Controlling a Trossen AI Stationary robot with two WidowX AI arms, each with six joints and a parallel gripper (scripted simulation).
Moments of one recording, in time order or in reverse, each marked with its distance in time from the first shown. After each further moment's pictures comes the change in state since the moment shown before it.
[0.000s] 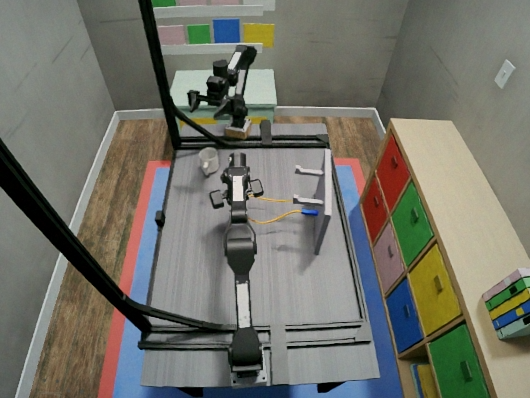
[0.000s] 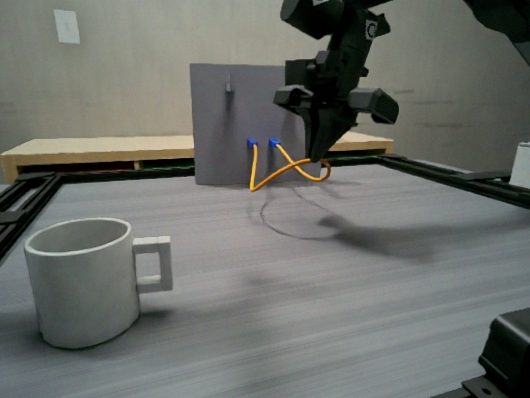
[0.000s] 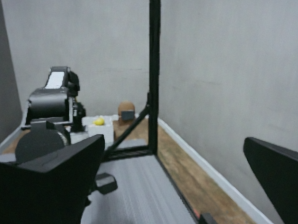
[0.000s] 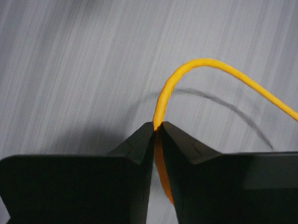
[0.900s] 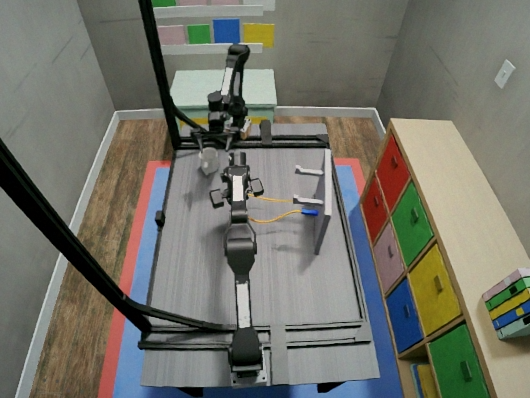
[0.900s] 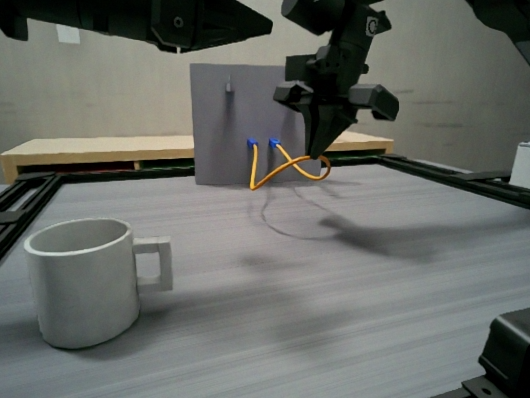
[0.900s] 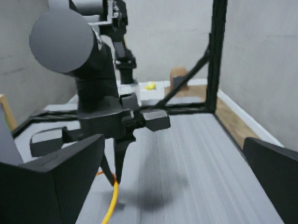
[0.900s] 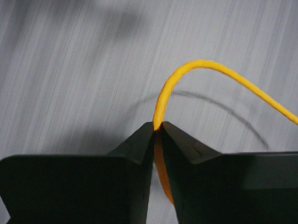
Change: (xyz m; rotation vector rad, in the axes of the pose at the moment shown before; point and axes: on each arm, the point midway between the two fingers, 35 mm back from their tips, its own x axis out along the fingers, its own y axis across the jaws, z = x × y) left arm 0.054 0.043 -0.117 0.048 0.166 0.275; right arm -0.004 0.000 0.002 0.000 -0.008 -0.002
